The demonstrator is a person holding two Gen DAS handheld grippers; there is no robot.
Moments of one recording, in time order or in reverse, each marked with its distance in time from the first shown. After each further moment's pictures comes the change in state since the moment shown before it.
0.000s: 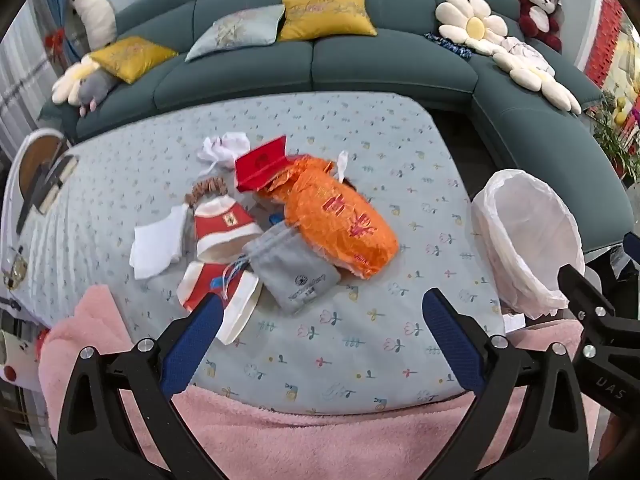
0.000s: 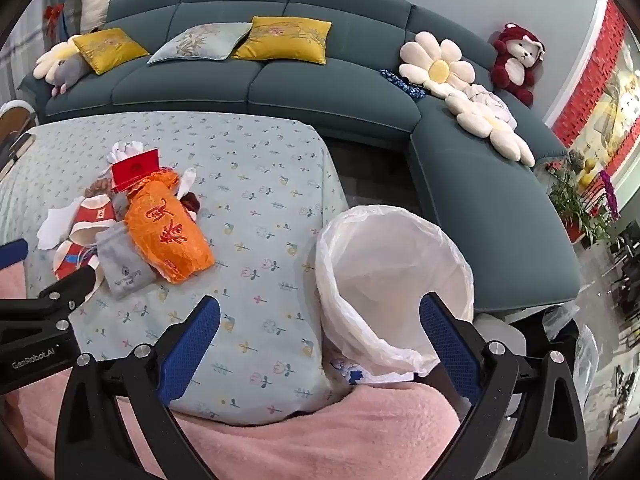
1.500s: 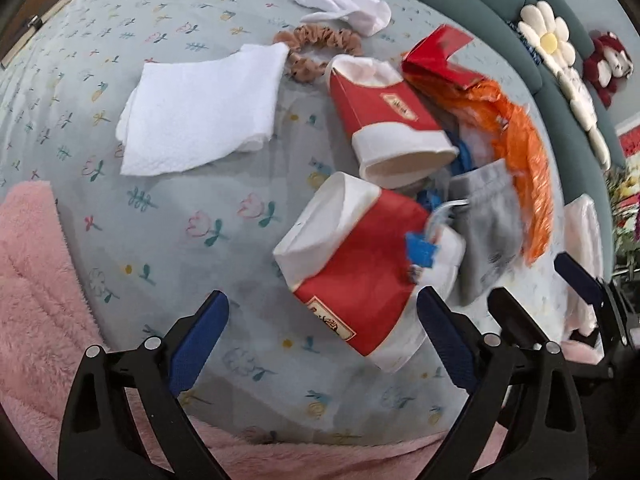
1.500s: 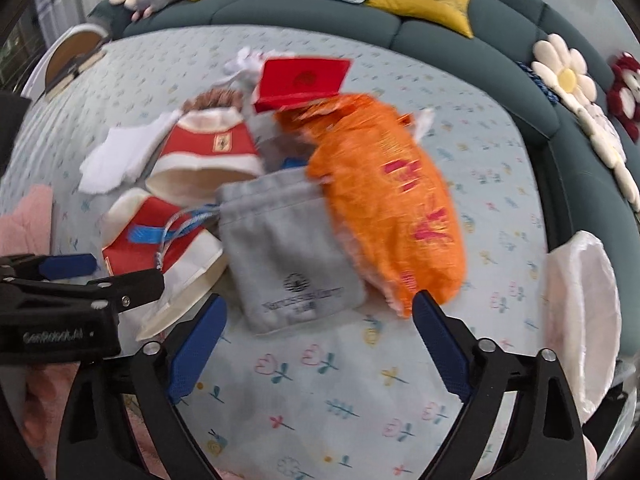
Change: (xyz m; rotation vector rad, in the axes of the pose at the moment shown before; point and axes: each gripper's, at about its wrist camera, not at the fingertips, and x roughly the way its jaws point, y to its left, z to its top) left arm 0.141 0.187 -0.047 -0.284 0.266 -0.172; right arm 0.114 0.219 -0.007 -0.229 0.145 0.249
